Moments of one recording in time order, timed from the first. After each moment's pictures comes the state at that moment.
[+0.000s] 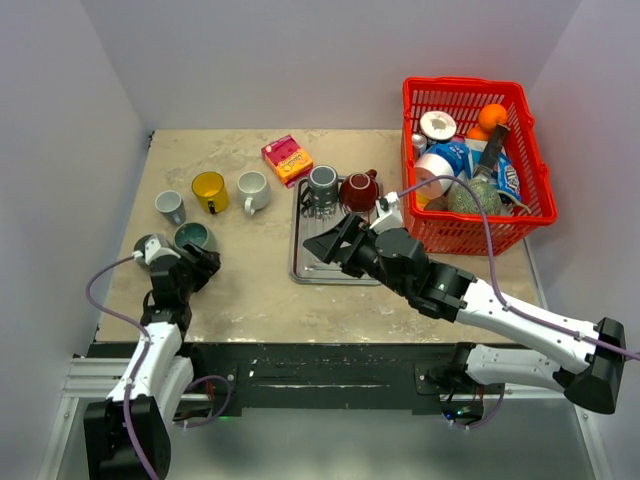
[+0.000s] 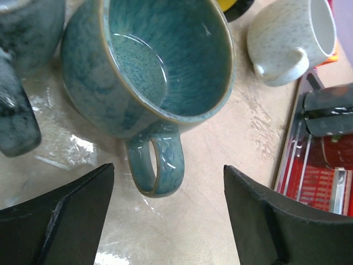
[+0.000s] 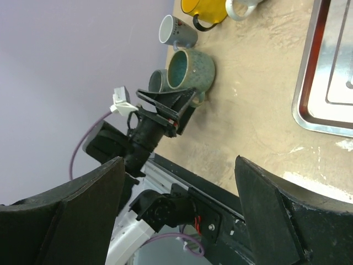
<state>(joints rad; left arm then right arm) 0.12 0.76 0.16 0.13 0.02 -0.72 1.03 1.06 0.91 -0.14 0.27 1.14</state>
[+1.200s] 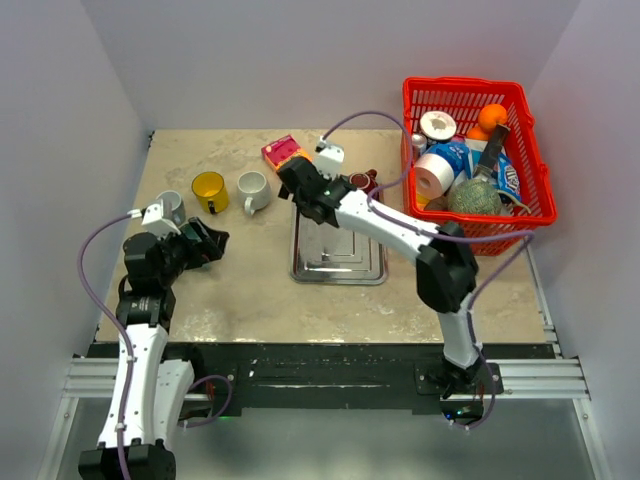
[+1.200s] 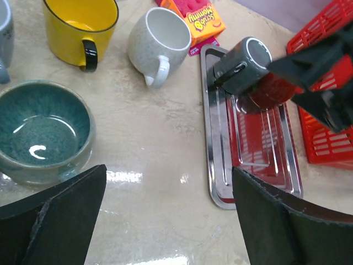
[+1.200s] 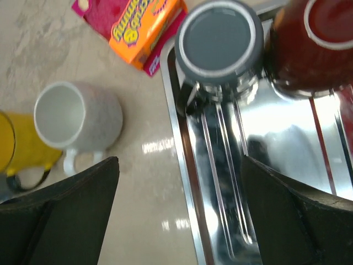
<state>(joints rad) 0.12 0.62 0.55 -0.27 0.31 -0.41 0.86 1.97 1.72 -0.52 0.67 0.94</state>
